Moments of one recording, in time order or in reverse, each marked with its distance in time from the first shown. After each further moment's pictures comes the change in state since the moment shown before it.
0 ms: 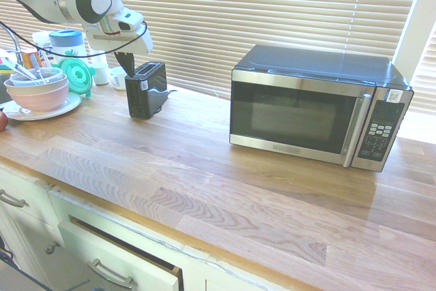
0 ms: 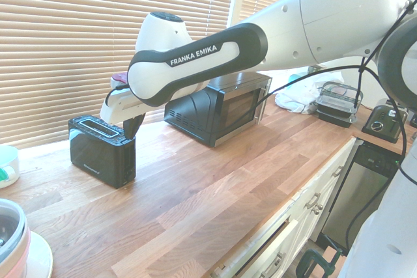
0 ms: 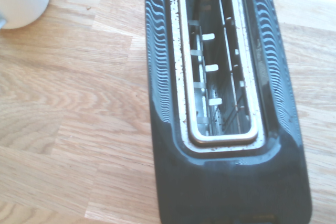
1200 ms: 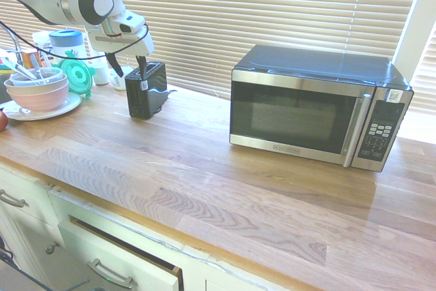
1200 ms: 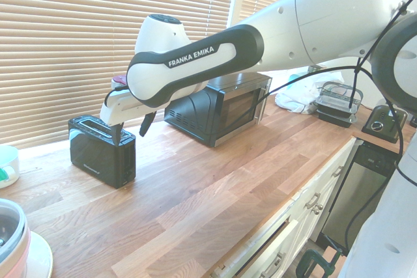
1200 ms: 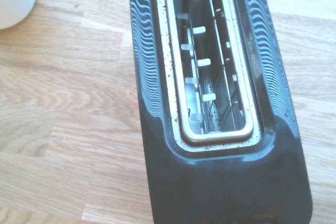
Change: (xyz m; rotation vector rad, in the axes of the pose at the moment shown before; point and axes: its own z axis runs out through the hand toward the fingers) arm 0.002 0.001 0.007 -0.009 -0.011 0.032
